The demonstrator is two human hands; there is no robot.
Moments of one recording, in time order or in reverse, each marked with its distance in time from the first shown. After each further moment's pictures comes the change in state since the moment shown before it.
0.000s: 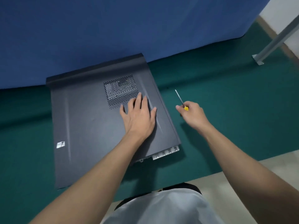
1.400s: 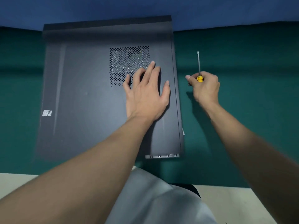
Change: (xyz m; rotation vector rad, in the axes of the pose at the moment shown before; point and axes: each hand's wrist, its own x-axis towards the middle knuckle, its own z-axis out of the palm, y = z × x) left_hand 0.036 0.015 0.018 -0.038 0.155 -0.219; right_hand 0.107 -0.014 0.033 0.070 0.062 -0.133
